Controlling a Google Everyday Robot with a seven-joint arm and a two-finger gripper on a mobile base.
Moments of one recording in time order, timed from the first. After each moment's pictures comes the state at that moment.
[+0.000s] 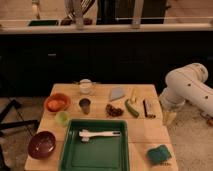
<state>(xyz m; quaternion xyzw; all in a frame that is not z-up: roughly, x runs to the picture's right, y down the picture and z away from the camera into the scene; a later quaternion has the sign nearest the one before) 0.286 0.111 0.683 -0.28 0.02 0.02 0.96</state>
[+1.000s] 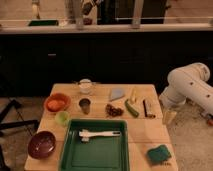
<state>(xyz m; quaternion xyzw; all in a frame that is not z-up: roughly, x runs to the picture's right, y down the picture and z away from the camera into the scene) 0.288 0.104 0.697 -0.29 0.01 0.07 0.96</state>
